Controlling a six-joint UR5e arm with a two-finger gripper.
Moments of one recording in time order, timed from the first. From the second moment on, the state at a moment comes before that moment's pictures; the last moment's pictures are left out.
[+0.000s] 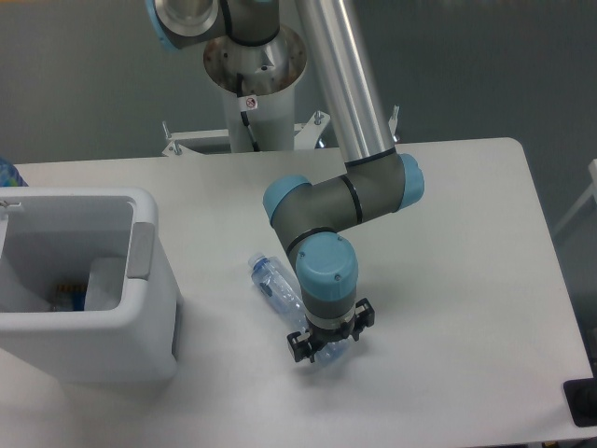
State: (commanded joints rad) arm 2.38 -2.21 -1.56 -0.85 1.63 -0.05
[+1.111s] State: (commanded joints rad) arm 2.38 -2.20 -1.56 -0.85 1.63 -0.05
